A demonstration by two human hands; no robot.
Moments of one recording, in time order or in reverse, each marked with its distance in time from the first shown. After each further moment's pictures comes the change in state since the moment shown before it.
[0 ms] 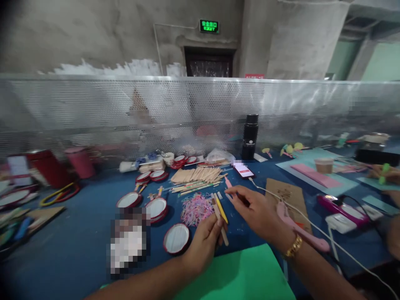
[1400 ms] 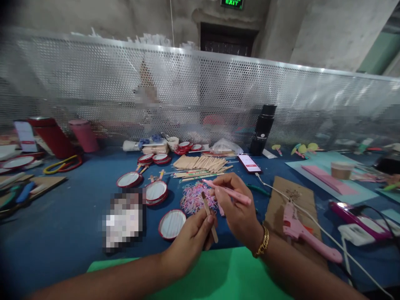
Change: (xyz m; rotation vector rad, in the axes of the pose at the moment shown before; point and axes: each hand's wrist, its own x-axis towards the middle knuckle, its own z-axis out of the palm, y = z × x) left_hand -0.022 0.010 -0.013 -0.017 -0.001 -0.083; right_hand 0.007 -0.027 0.049 0.544 0.193 -0.181
